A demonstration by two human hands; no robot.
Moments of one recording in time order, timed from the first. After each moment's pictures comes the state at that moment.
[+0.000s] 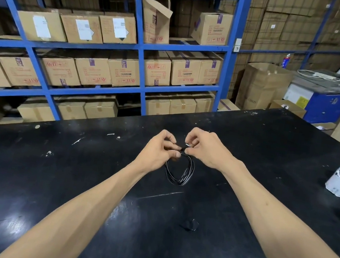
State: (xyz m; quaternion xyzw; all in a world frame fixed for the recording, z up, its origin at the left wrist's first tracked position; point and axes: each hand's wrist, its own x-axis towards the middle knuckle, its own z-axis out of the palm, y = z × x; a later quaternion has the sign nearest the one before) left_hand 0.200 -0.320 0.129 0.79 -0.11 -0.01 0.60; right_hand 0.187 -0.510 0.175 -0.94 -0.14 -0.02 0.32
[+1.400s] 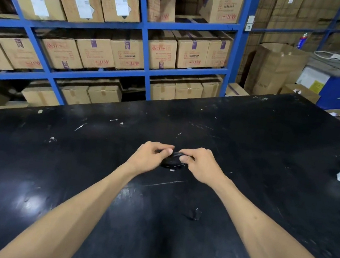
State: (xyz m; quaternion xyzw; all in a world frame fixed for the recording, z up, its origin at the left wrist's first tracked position) left_hand 0.204 -0.291 0.081 0.89 -0.07 -0.05 0.44; right_hand 0.189 -0.496 0.089 -0.92 -0.13 0.03 0.38
